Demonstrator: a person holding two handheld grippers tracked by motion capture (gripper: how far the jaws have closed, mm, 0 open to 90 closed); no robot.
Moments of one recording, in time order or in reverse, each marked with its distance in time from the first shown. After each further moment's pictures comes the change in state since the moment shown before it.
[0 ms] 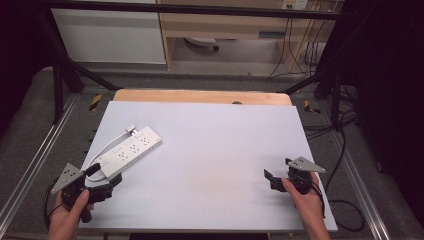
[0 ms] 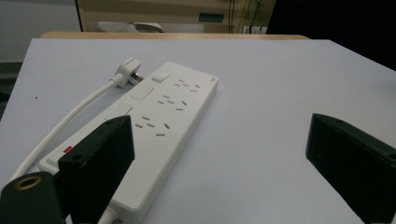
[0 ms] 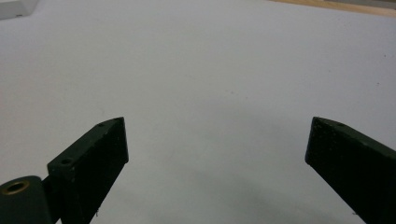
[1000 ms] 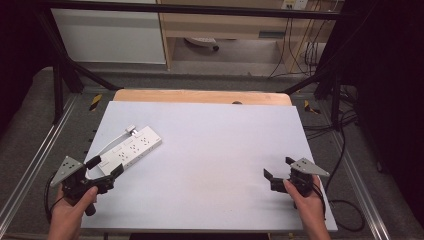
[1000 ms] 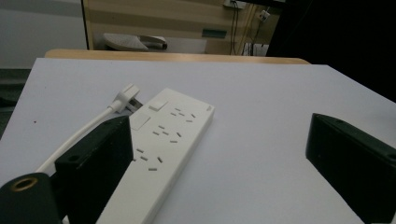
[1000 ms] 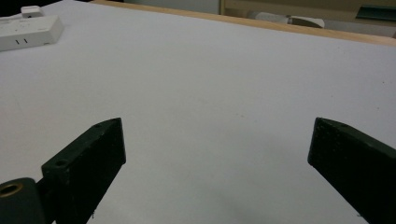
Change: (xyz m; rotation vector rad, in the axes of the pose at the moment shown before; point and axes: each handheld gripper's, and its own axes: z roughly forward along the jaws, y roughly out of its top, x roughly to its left) left arm -0.007 0.027 0.005 -0.050 0.018 -0.041; right arm 0.007 0.005 -0.011 -0.089 0.024 -0.002
